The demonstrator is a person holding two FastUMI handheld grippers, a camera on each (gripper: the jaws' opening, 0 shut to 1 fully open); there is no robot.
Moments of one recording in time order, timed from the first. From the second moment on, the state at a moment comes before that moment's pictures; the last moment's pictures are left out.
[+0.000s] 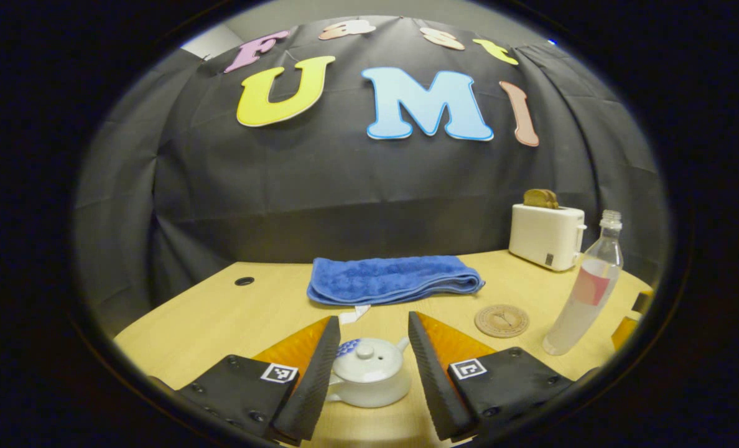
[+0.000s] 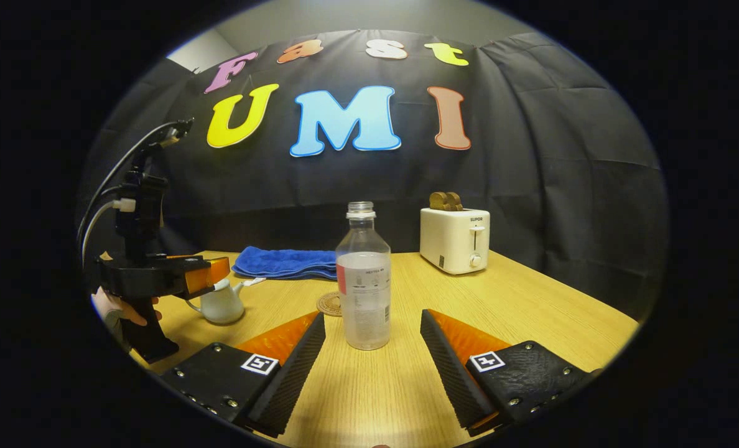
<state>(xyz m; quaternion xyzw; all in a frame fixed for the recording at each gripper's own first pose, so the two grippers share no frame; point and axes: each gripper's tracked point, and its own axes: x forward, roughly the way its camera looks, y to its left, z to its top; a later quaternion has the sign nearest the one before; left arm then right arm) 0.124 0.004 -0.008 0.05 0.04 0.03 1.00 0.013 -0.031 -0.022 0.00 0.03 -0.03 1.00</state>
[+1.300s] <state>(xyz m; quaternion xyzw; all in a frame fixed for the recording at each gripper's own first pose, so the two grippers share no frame) 0.135 0.014 -0.012 0.04 0.01 0.05 1.00 0.015 -0.050 -0.032 0.02 0.04 -0.05 1.00</state>
